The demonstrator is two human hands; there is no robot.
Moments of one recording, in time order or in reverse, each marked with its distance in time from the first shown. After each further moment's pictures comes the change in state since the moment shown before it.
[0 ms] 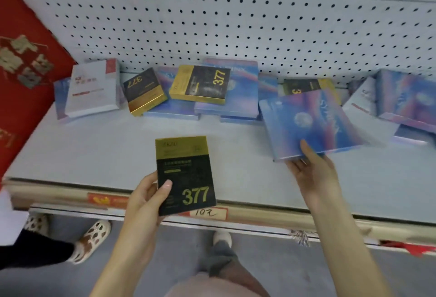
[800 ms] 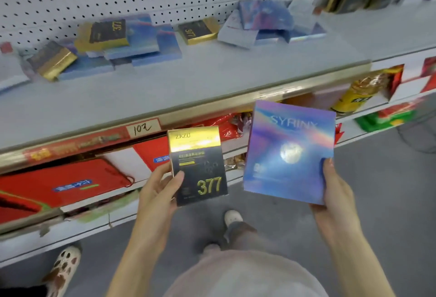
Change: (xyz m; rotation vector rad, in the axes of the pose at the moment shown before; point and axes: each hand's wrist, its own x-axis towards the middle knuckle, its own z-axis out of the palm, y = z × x) left_hand -0.180 -0.120 -0.010 0.122 -0.490 0.033; right_hand -0.312 0.035 -0.211 -0.047 0.418 -0.241
